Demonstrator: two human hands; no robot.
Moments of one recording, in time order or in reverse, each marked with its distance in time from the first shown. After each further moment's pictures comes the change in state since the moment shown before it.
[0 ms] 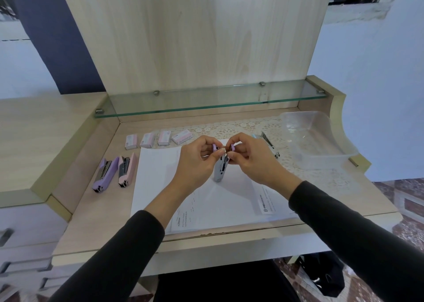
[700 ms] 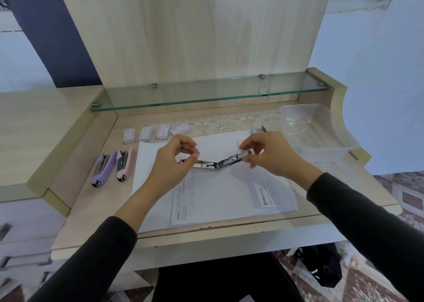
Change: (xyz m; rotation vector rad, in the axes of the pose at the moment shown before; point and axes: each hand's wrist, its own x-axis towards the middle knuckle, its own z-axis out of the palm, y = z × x) left_hand -0.012 -0.029 -0.041 0.055 -0.028 0.016; right_hand -0.007 0.009 -0.031 -0.269 -0.050 0.089
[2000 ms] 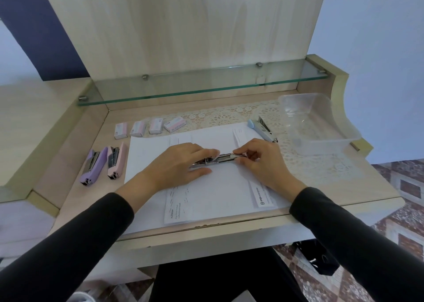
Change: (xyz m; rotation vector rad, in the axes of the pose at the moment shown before) left_hand 0.022 -0.026 0.008 0.752 -0.375 0.725; right_hand -0.003 0.040 0.043 0.064 0.273 -0.132
